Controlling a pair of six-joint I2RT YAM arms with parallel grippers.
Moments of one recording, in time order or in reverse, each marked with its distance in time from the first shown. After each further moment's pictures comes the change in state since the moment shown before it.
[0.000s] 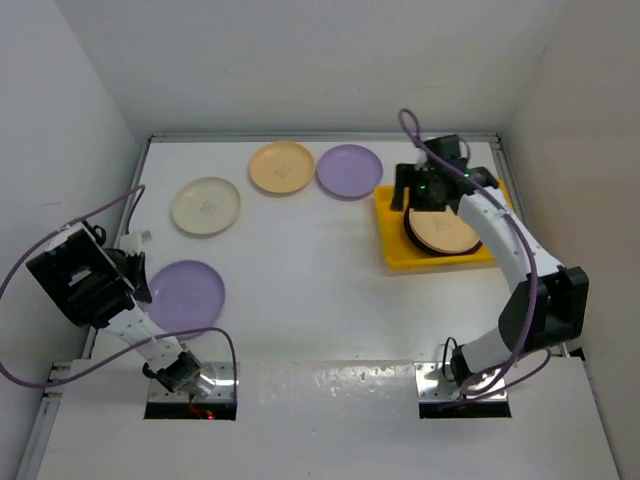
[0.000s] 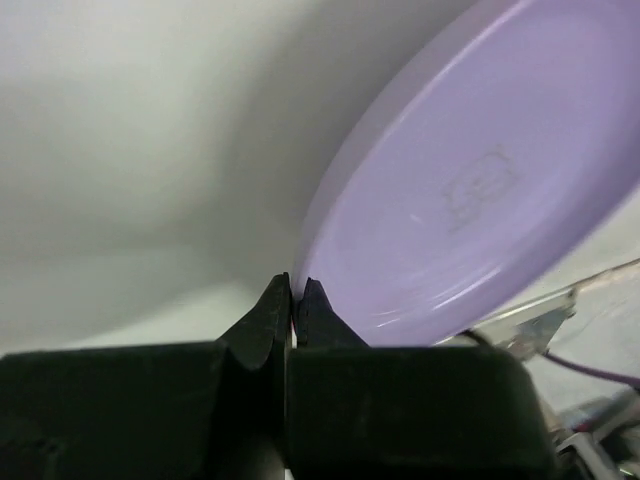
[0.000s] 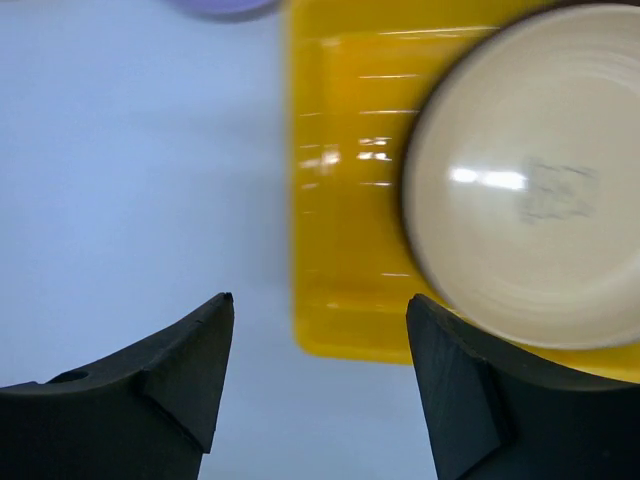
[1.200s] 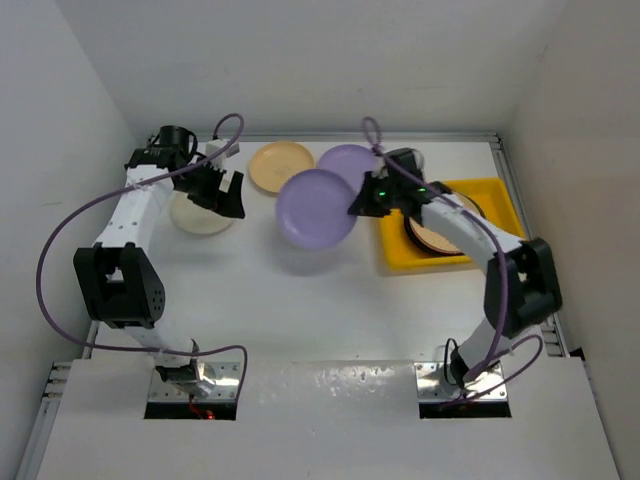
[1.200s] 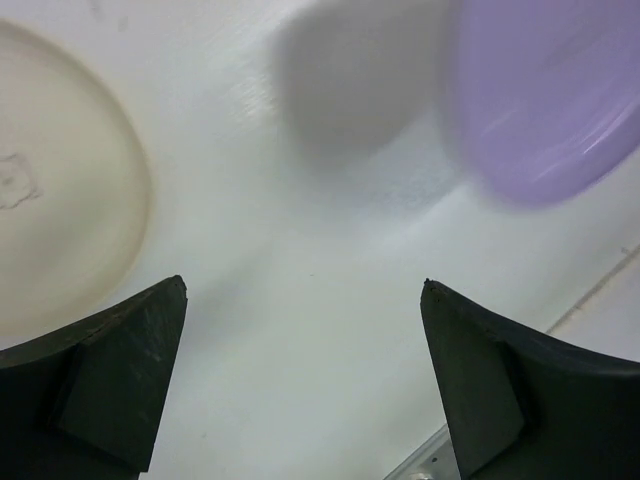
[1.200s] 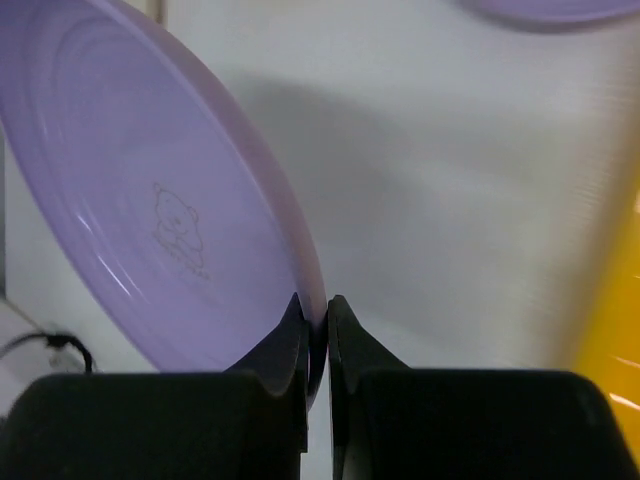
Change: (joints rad) left arm -0.758 -0.139 0.411 0.071 0.323 -0.360; right arm 0.305 0.193 -0.074 0.432 -0.212 0.249
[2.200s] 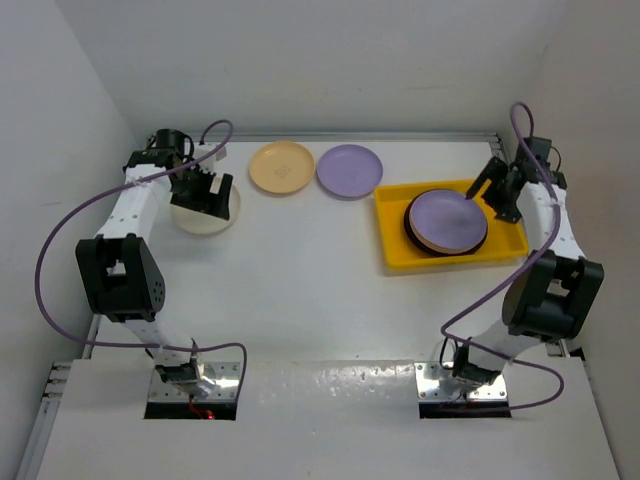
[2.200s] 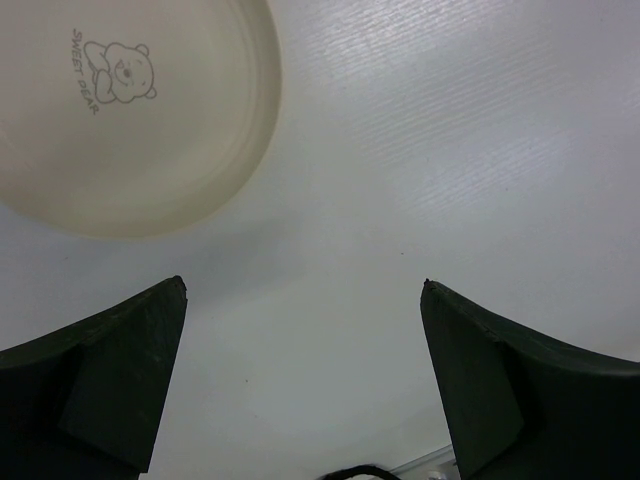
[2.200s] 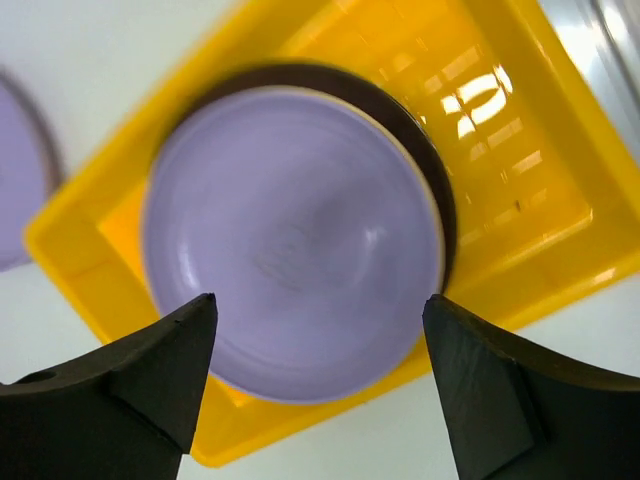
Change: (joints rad) left arm 0.047 0.051 -0.006 0.037 -0.274 -0.084; right arm -0.788 -0.106 0.040 -0.394 0.200 -0.088
